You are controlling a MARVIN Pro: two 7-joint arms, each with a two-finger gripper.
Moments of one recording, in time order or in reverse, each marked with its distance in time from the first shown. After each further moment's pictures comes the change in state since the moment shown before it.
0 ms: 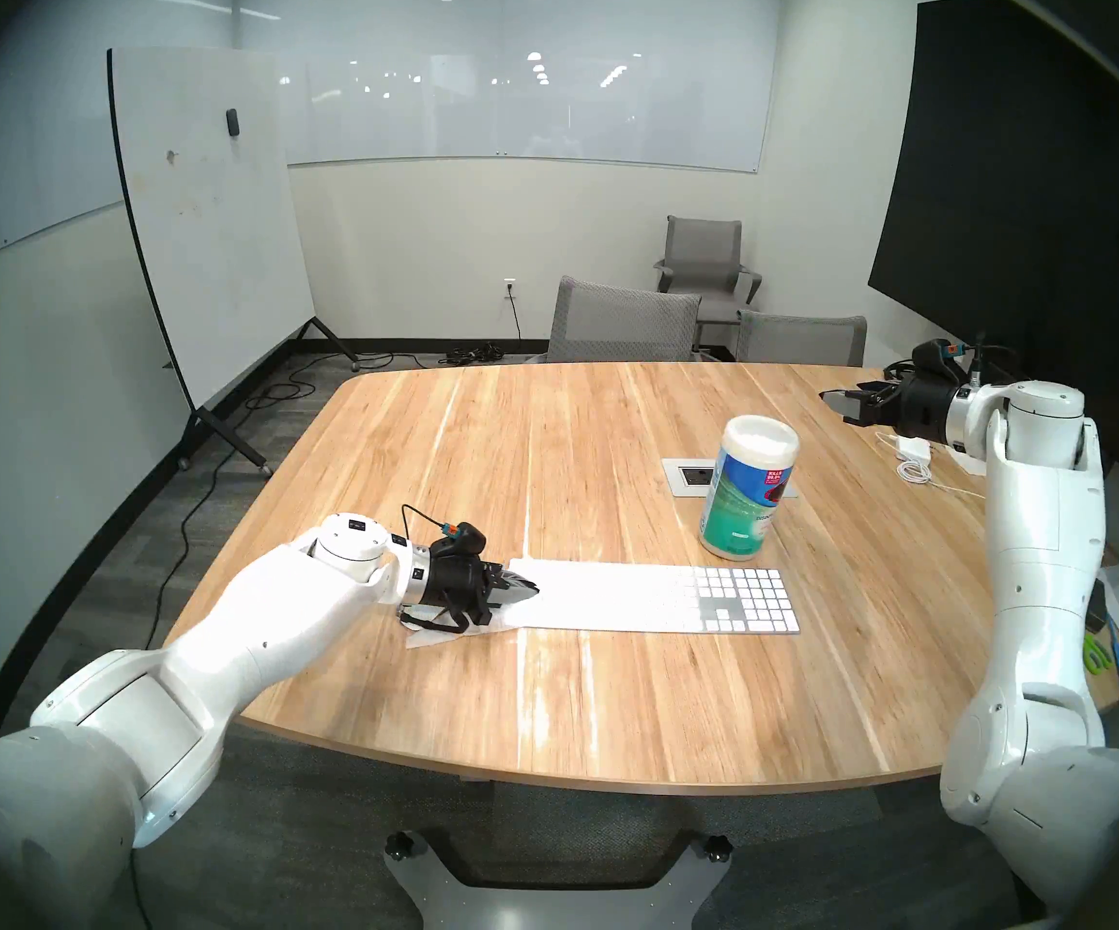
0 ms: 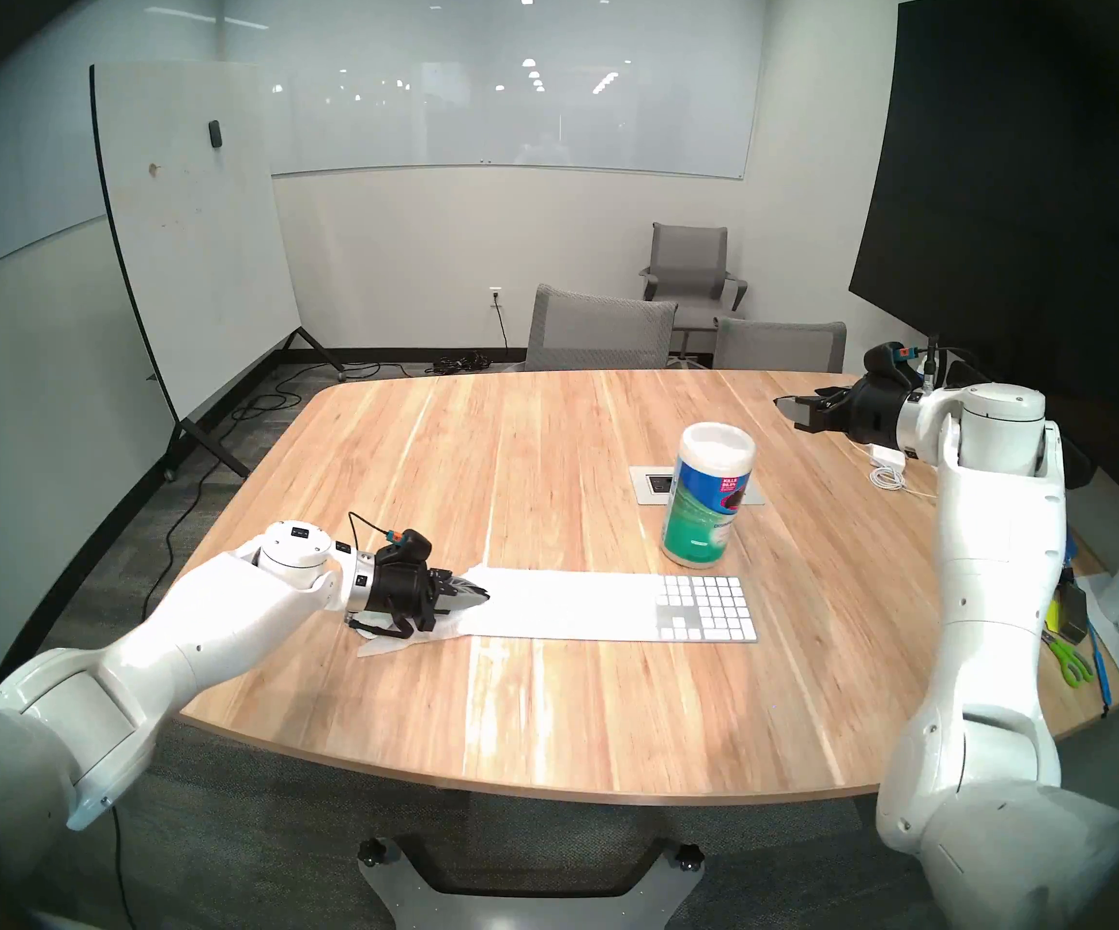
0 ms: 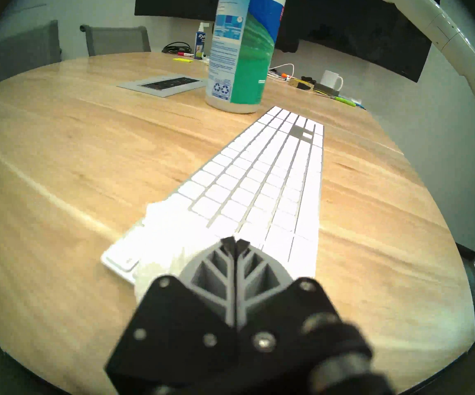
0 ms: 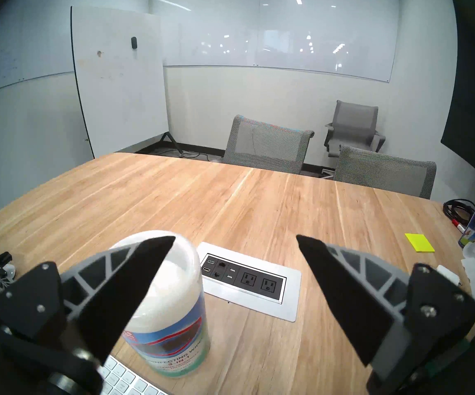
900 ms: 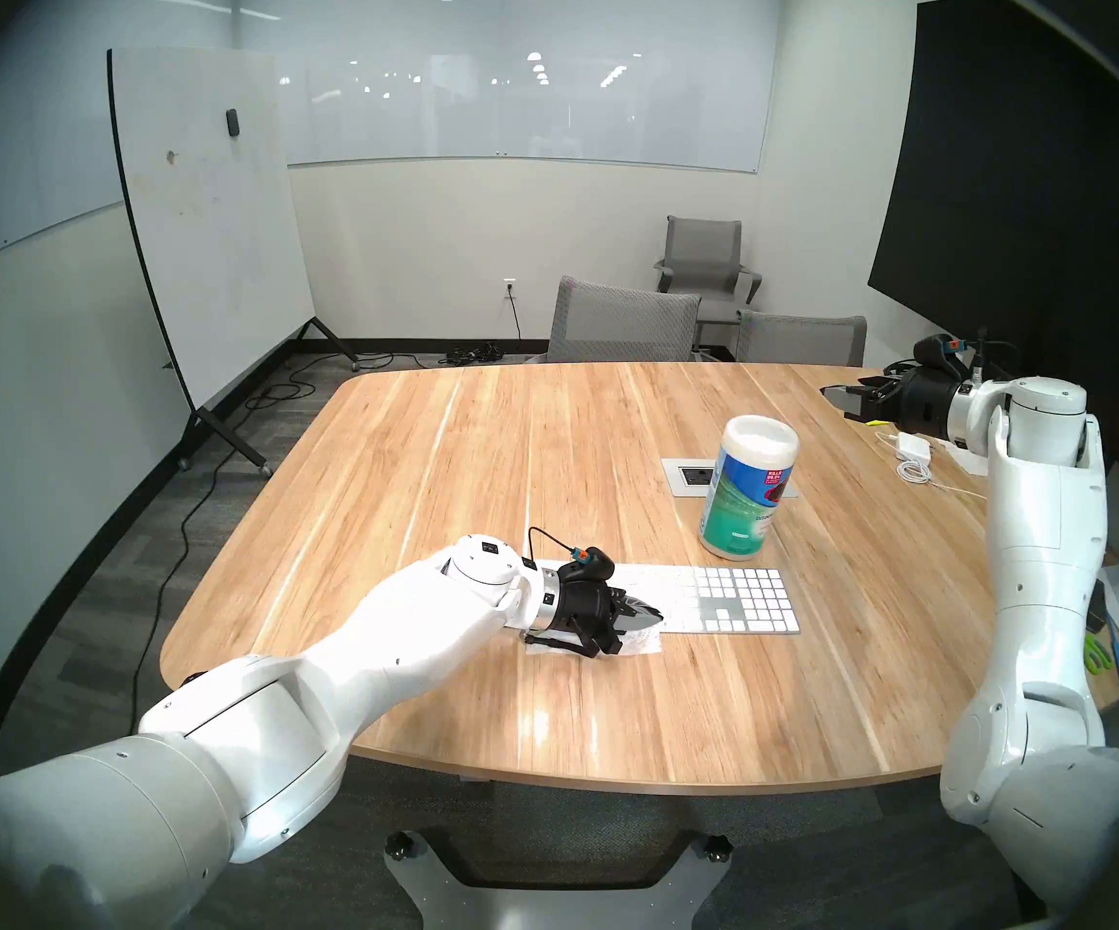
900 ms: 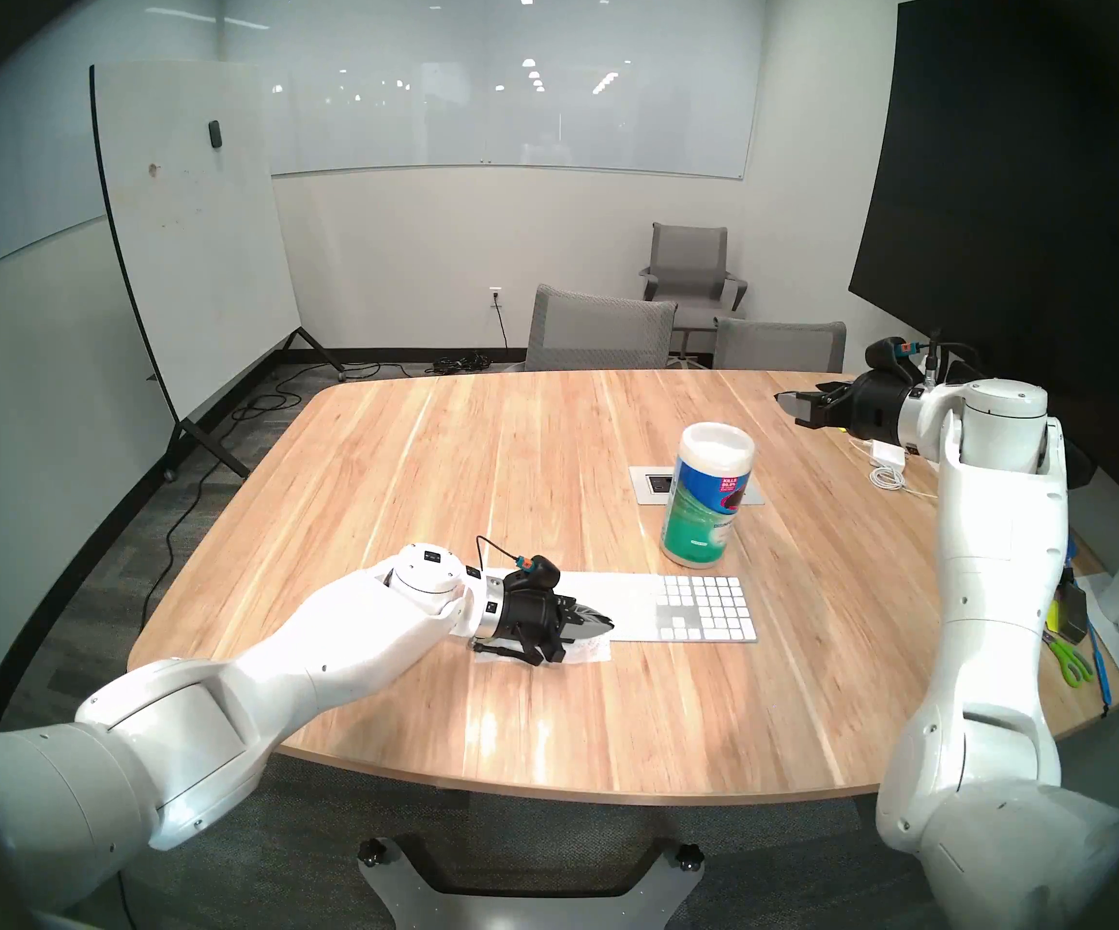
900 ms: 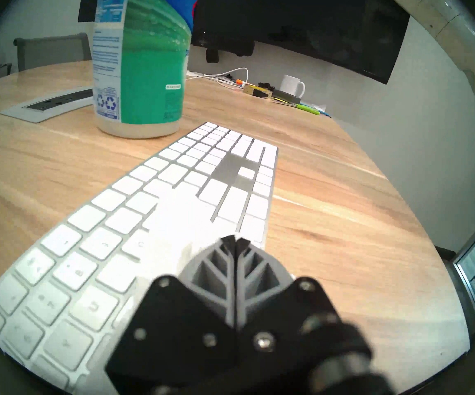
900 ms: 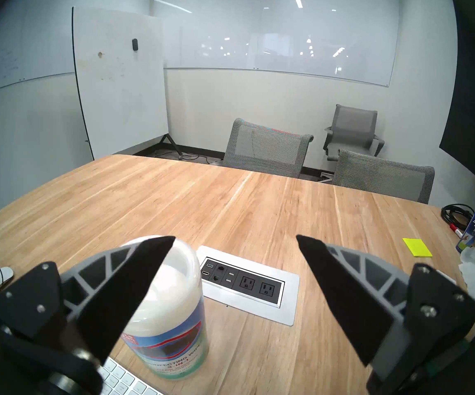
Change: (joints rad) left arm -0.022 -0.306 0.134 0.100 0.011 -0.019 0.088; right arm 0.002 0.000 0.000 -0.013 0.000 0.000 -0.001
